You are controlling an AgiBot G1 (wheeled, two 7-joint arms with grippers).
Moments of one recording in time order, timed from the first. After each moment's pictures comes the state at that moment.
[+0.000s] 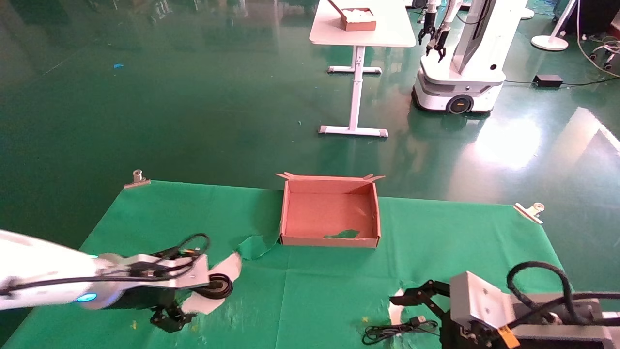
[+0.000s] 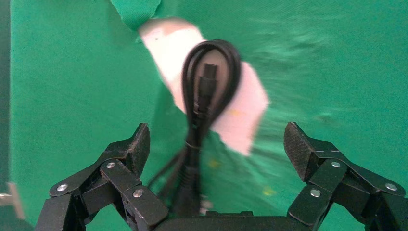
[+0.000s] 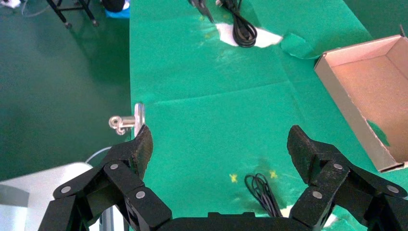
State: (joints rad) left arm -1.43 0.95 0.78 -1.20 2.17 1.29 -0.51; right arm 1.13 -0.61 -0.45 1.32 -1.19 -1.39 0.29
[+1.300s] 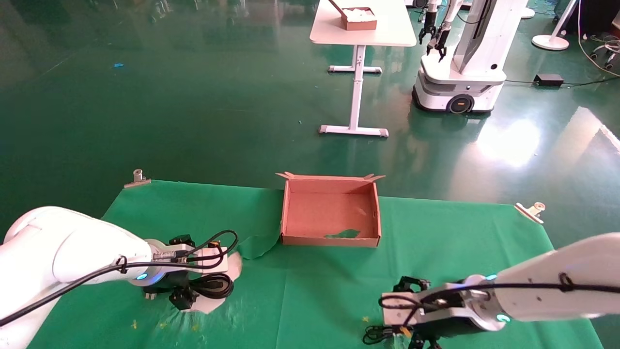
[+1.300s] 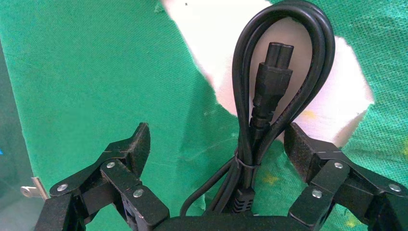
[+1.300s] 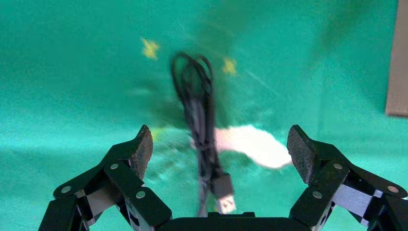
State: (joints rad) left arm -1.51 1.19 0.88 -0.82 2.42 1.12 -0.47; right arm 1.38 -1.00 -0.75 1.06 -1.94 -1.28 0.19
